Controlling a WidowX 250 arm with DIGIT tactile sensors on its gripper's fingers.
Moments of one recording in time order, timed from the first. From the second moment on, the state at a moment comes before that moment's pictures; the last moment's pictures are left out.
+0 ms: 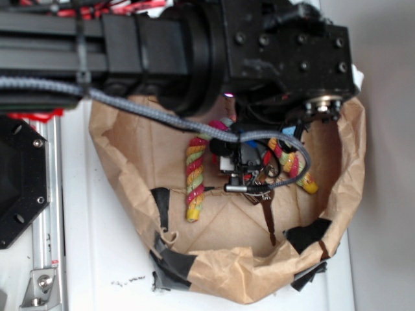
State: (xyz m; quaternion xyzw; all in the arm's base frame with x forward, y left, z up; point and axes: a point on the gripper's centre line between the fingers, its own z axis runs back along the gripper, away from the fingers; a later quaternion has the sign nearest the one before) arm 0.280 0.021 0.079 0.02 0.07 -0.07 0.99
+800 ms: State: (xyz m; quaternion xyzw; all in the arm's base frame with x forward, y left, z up) arm 0.237 0.025 0.092 -0.06 -0.01 0.00 1.00
